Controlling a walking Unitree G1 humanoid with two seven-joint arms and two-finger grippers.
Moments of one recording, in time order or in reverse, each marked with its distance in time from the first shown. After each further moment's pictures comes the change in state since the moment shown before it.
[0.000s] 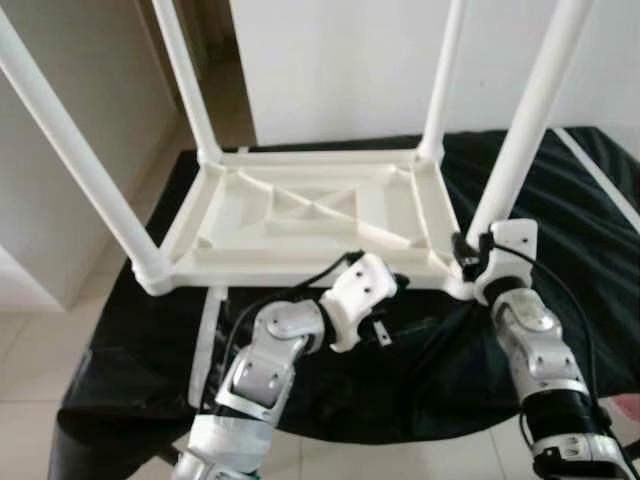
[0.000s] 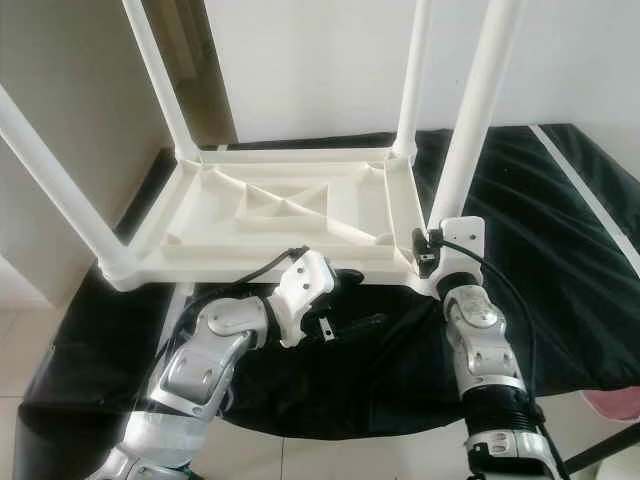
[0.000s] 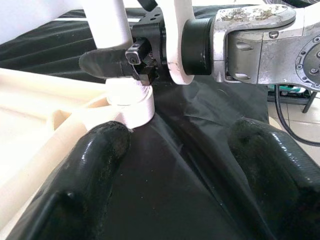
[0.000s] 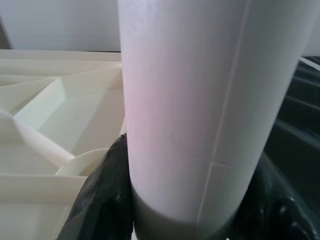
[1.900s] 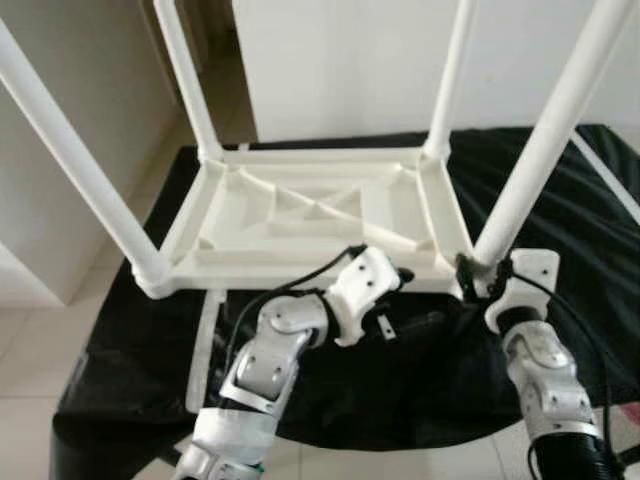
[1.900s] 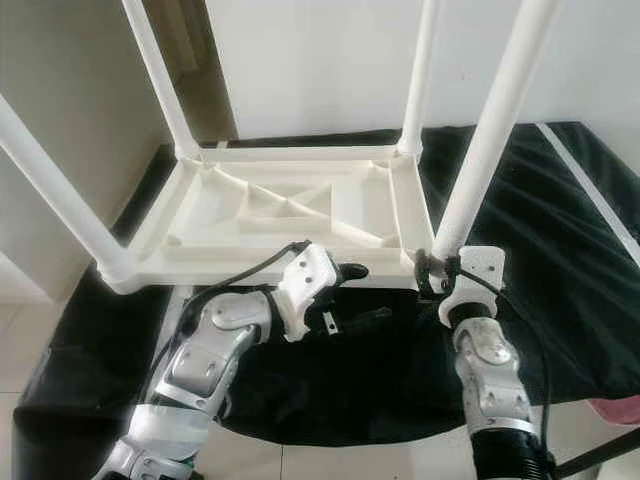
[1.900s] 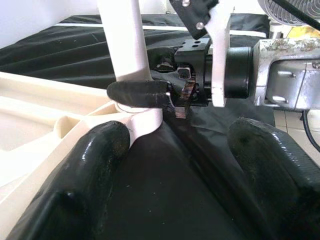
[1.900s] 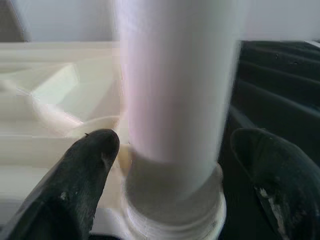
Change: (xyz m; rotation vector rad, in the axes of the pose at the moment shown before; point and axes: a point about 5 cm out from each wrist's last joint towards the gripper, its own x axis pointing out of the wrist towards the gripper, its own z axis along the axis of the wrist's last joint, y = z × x) left arm 0.005 0.002 0.004 -0.005 -0.028 -0.012; right arm -0.032 -0.015 -0.011 0.020 -0.055 0.135
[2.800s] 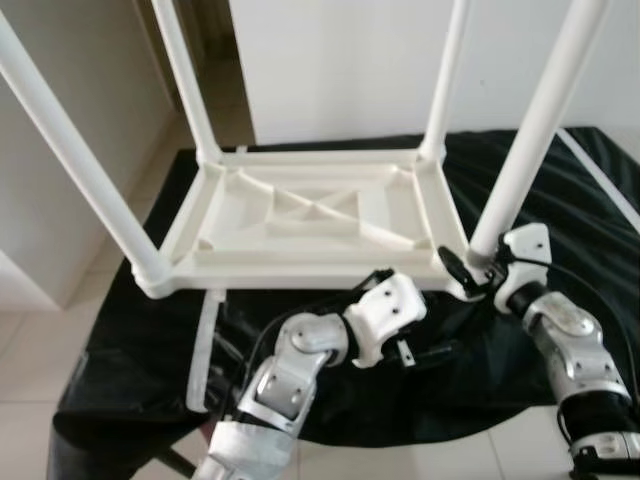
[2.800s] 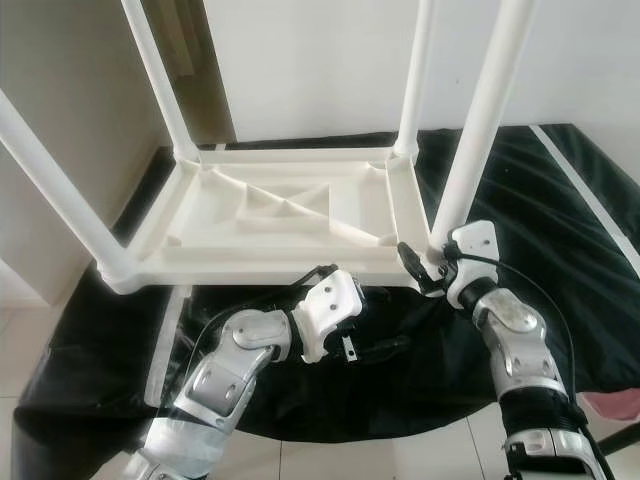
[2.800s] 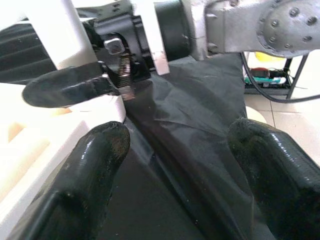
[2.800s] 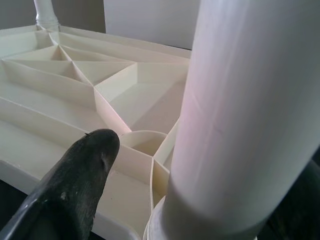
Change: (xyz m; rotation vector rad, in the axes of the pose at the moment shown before) left arm 0.016 -0.023 -0.012 0.036 0.033 -0.064; right arm 0.031 -0.005 0.008 -0.118 0.020 0.331
